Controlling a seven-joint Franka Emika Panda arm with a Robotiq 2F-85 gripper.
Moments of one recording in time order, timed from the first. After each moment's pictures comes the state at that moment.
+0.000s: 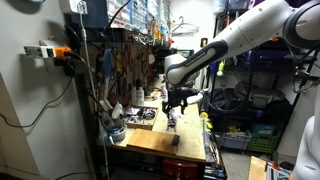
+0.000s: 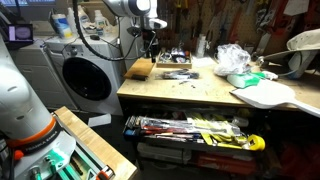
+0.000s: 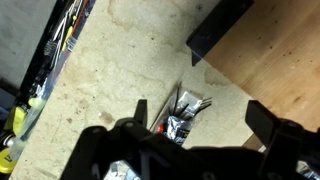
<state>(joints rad) -0.04 0.11 -0.04 -2.09 -0.07 2.15 0.46</state>
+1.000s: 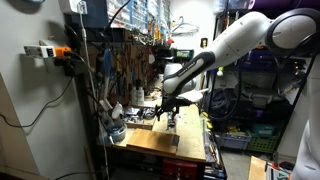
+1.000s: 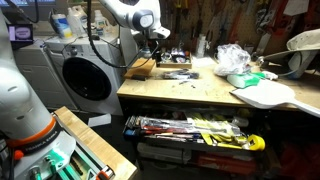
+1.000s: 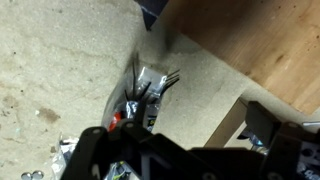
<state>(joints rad) -0.04 0.24 -0.04 -2.08 0.07 2.44 0.45</state>
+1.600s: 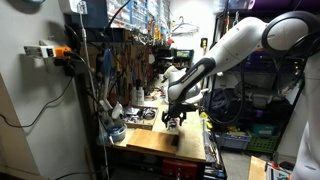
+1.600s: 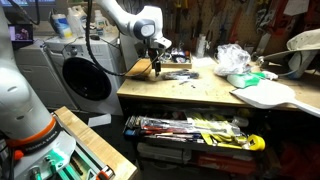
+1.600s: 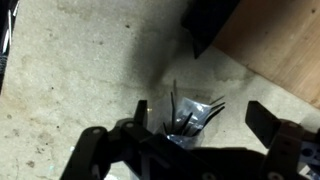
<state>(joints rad) -0.04 0.25 -0.08 -2.16 0.07 2.44 0.46</state>
